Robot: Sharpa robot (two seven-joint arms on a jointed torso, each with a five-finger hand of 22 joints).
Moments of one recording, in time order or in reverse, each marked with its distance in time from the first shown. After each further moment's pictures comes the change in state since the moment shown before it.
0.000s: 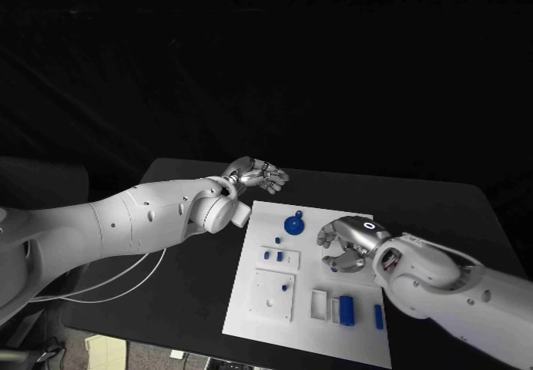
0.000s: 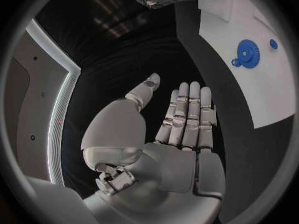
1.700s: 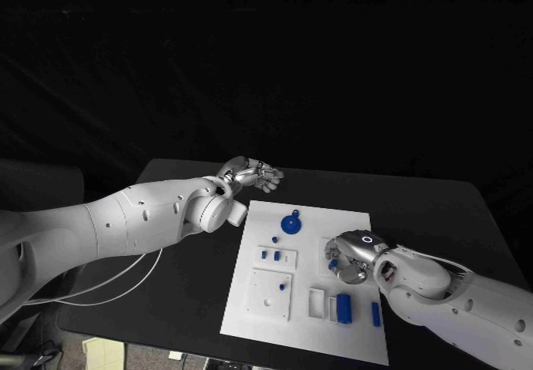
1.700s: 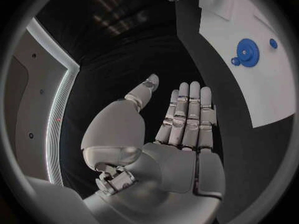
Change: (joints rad) left arm 0.000 -0.001 -0.001 -0.010 0.029 0.004 -0.003; left_hand -0.025 0.004 -0.002 0.013 0.000 0.000 0.000 0.000 -0.002 -0.004 0.004 0.000 -0.002 0.007 0.000 -0.015 0.013 0.000 0.000 0.000 -0.004 0.003; right arm -0.039 0.025 -0.044 -0.126 -0.121 0.032 0.020; right_hand 0.069 0.073 -0.035 0.050 -0.034 -0.020 -0.005 0.042 0.004 0.020 -0.016 0.072 -0.074 0.003 -0.008 0.016 -0.005 -0.006 0.041 -0.009 -0.046 -0.022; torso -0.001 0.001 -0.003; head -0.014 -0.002
